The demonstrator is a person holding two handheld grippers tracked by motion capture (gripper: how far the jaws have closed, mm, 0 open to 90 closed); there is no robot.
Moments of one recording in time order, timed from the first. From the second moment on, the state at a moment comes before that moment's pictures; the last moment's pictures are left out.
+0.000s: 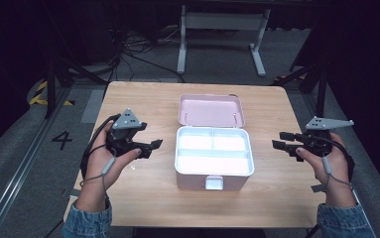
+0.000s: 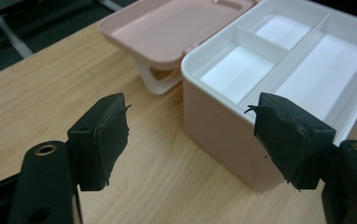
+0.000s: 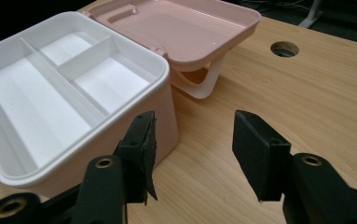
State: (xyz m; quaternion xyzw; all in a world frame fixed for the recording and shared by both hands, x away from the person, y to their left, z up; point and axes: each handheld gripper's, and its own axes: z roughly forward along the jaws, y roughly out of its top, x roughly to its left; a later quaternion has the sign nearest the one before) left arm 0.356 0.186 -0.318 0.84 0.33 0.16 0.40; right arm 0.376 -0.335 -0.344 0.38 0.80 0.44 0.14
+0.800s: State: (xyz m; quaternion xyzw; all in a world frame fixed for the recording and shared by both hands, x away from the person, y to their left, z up) left arm 0.368 0.218 -0.385 0.87 0.39 0.13 0.26; right arm 0.392 -0.351 -0.371 0.42 0.80 0.39 0.13
